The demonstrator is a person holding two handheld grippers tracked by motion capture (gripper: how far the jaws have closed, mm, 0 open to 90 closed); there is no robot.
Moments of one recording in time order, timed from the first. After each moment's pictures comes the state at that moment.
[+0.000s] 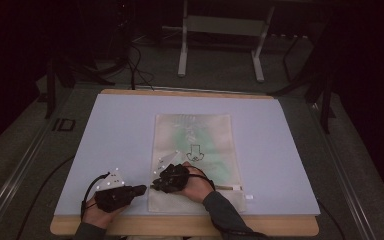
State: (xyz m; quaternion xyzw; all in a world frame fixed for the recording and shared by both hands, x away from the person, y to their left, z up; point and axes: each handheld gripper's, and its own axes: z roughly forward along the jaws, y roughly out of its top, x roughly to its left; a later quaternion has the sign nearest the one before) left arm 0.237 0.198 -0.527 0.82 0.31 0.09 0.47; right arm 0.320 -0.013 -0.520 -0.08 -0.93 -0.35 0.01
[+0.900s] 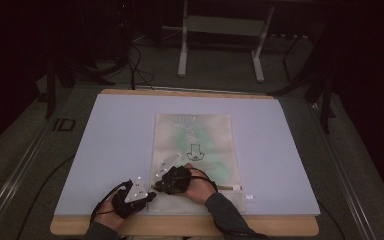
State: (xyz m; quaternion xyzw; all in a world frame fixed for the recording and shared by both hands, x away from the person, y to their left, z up) left arm 0.229 0.156 -0.538 0.88 0.26 0.16 0.36; right arm 0.316 -0.020 -0.524 -0.08 -0.94 -0.34 0.01
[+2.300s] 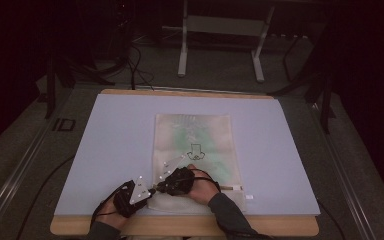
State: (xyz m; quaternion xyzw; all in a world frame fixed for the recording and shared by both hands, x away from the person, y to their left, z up) left arm 0.231 0.150 -0.537 0.88 0.28 0.20 0.33; right arm 0.314 -0.029 -0.526 -0.06 -0.94 -0.35 0.00
